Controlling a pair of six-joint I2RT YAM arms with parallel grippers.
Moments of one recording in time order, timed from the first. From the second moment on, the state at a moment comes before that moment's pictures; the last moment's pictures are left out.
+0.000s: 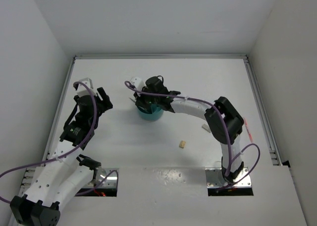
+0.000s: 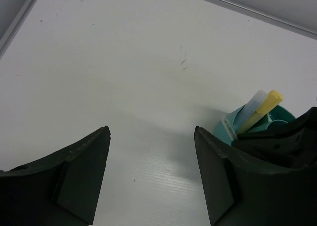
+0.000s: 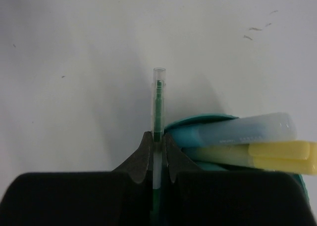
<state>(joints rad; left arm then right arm) -0.30 0.73 0.71 -0.31 -0.45 -0.39 0.79 2.01 1.38 0.06 -0.27 -0.20</state>
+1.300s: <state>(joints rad) -0.30 0.83 0.70 -0.24 0.02 -0.29 0.58 1.45 1.23 -0.18 0.53 -0.32</state>
